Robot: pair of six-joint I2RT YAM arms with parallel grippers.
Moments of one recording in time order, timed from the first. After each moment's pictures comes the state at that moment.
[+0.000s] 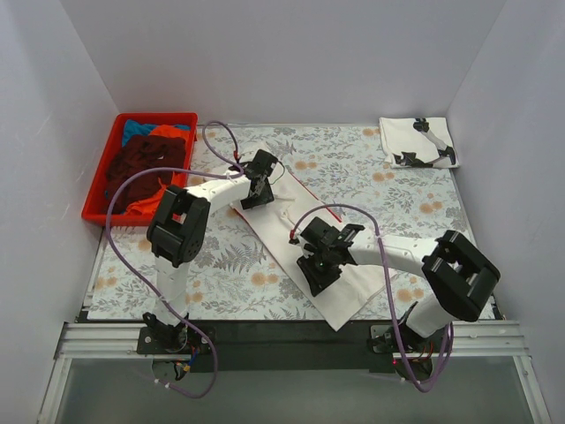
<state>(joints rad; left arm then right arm) -0.53 2.06 1.47 -0.51 -0.34 -0.76 0.92 1.52 0.82 -0.58 -0.25 0.25</state>
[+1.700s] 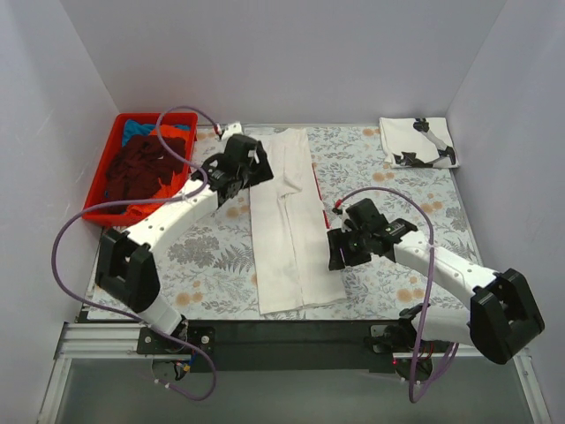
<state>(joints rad) -0.55 1.64 1.41 -0.40 -0.31 -0.66 0.65 1.24 0.76 -0.59 -0.22 0.32</state>
